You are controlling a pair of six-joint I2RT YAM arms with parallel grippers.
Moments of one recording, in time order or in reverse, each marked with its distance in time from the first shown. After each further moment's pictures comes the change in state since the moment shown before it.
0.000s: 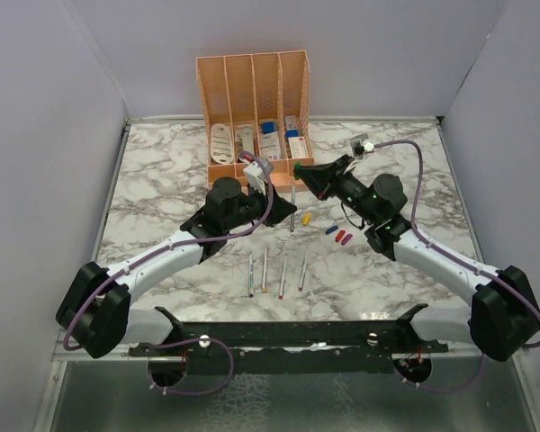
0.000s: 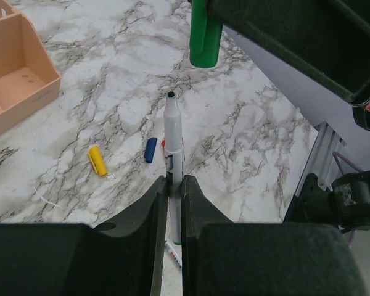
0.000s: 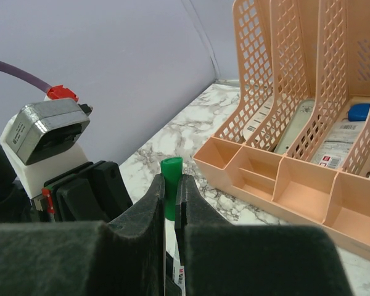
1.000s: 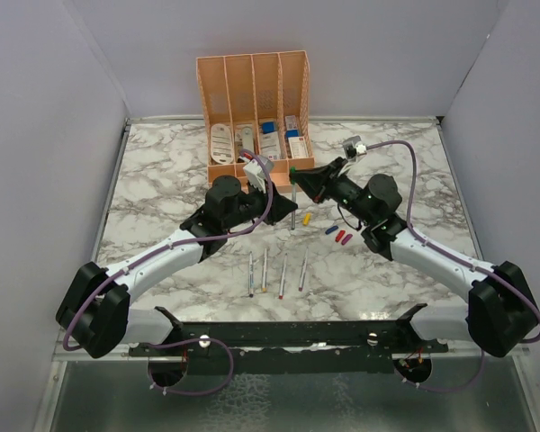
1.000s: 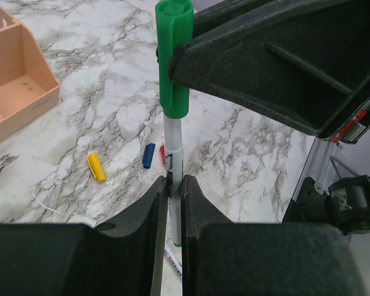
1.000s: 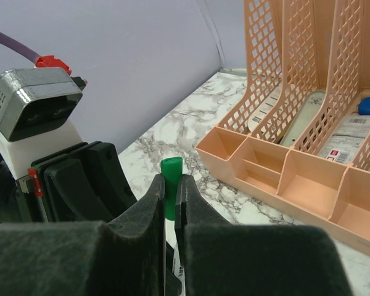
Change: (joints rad) left arm 0.000 0.000 0.017 0.000 -0.001 0.001; right arm 0.021 0.027 0.000 0.000 -0.010 -0.021
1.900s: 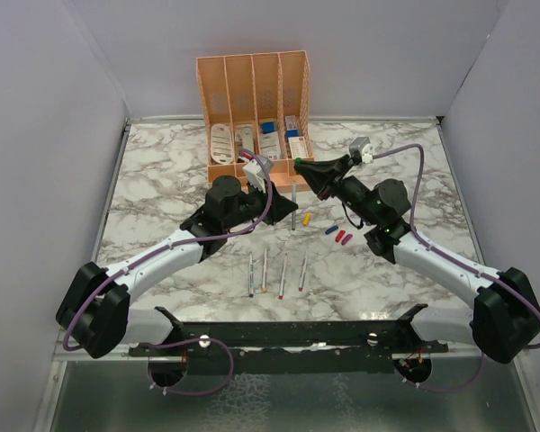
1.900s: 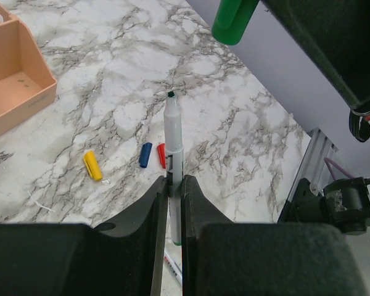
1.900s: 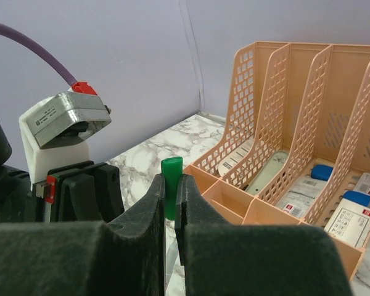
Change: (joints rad) left arm 0.000 0.000 0.000 0.000 0.001 -0.022; right arm 0.005 -0.038 -0.010 0.116 0.011 -0.221
